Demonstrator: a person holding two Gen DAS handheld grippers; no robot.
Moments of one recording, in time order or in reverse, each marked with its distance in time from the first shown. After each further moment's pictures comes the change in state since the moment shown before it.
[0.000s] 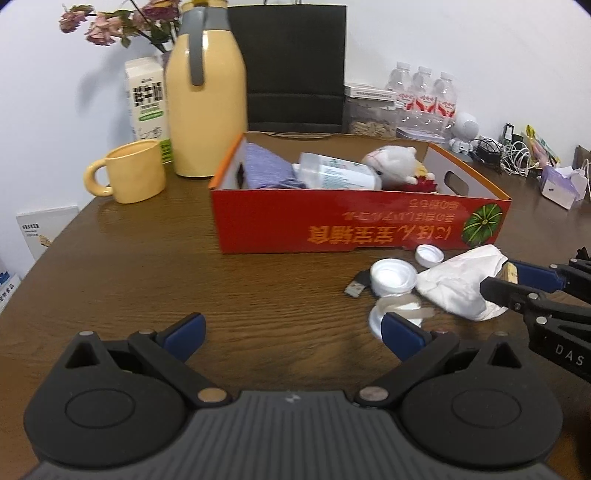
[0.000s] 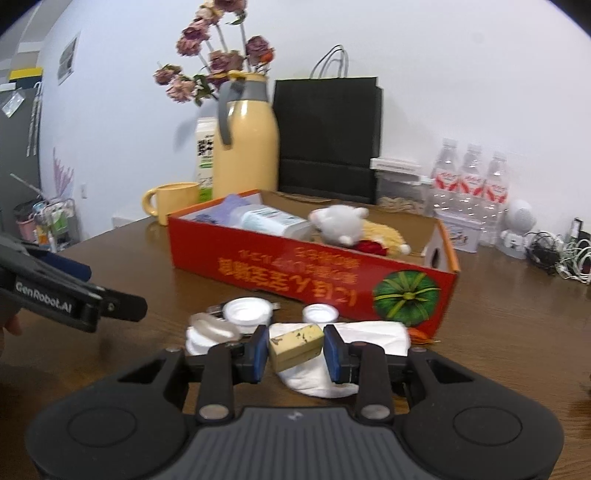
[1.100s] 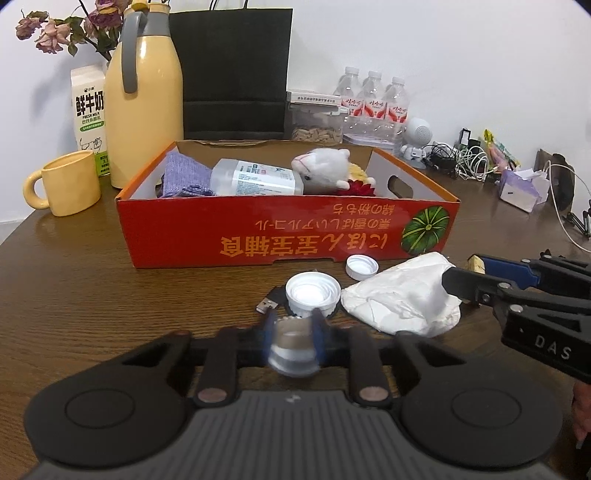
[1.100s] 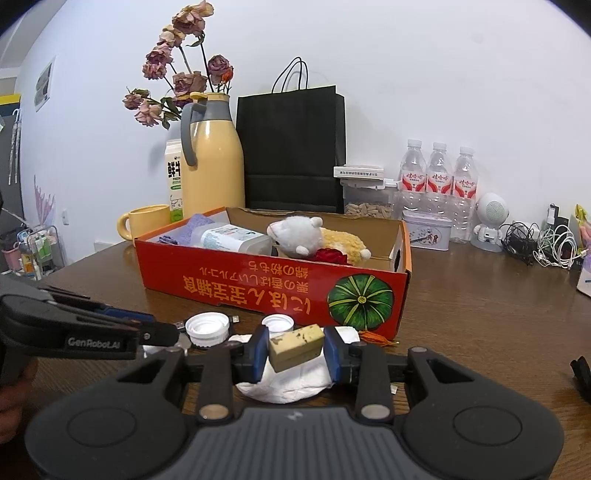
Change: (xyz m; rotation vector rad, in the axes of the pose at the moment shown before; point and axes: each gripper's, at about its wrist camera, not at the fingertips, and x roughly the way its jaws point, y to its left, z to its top) left arm 0.018 -0.040 -0.003 0.014 -0.052 -0.140; right arm -0.008 -0.027 -0.003 0.078 -0.046 -0.041
